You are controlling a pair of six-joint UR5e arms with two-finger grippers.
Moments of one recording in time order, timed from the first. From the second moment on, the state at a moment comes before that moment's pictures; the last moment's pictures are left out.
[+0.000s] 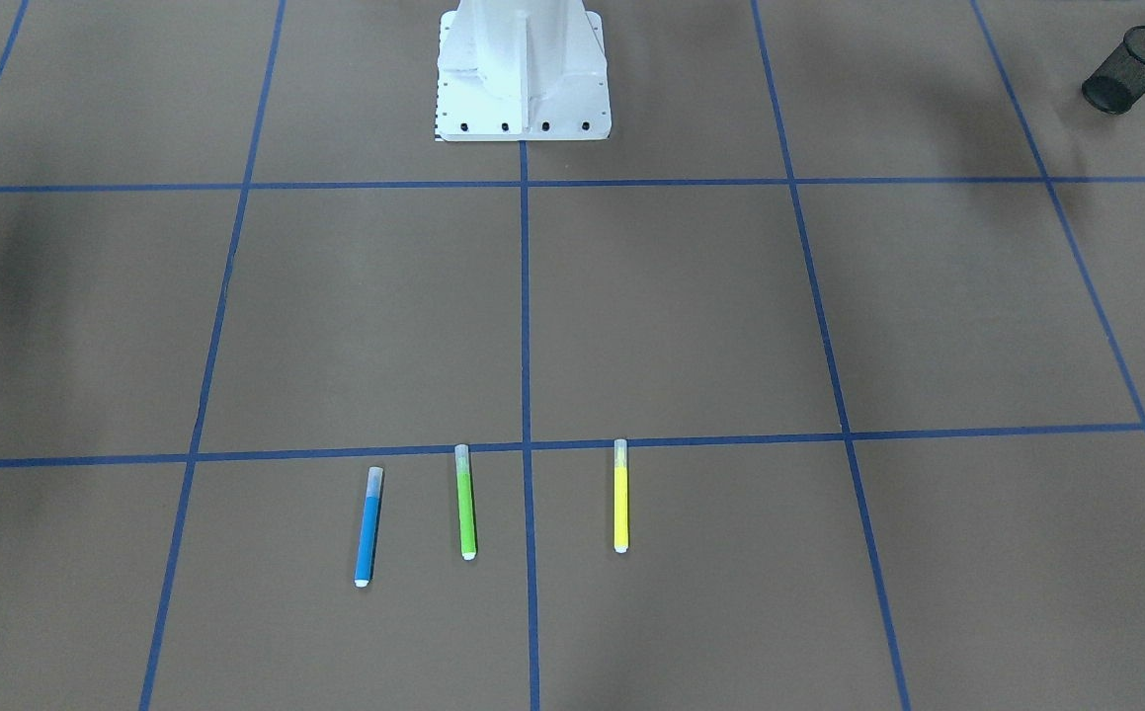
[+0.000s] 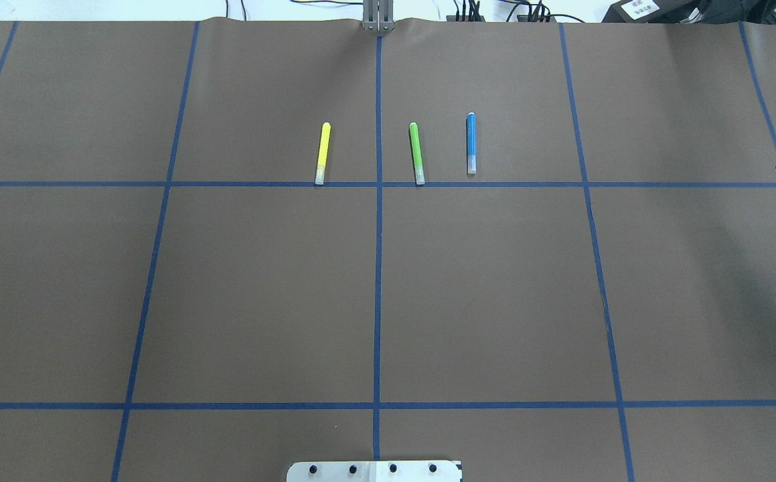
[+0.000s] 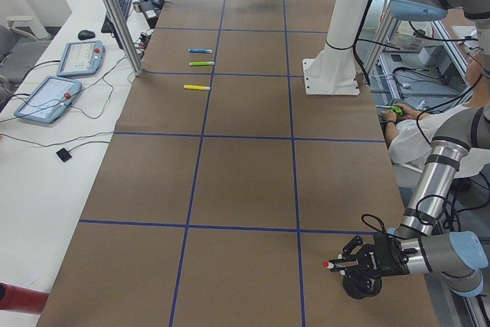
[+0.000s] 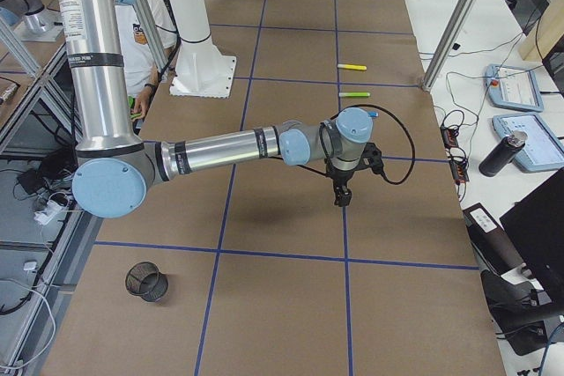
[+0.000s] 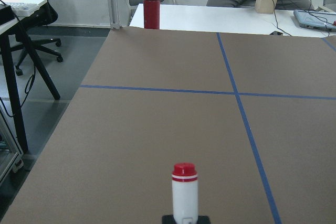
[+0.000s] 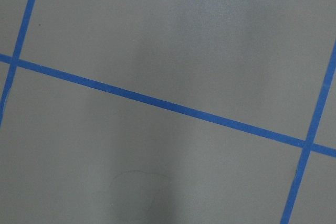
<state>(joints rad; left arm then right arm) -2.18 -0.87 -1.25 -3.40 -2.48 -0.26 1.34 -1.47 1.67 -1.54 2.37 0.06</state>
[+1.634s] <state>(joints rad) -2.30 -0.77 -1.35 -3.22 -2.44 -0.18 1.33 -1.47 1.67 -1.54 2.37 0.09</state>
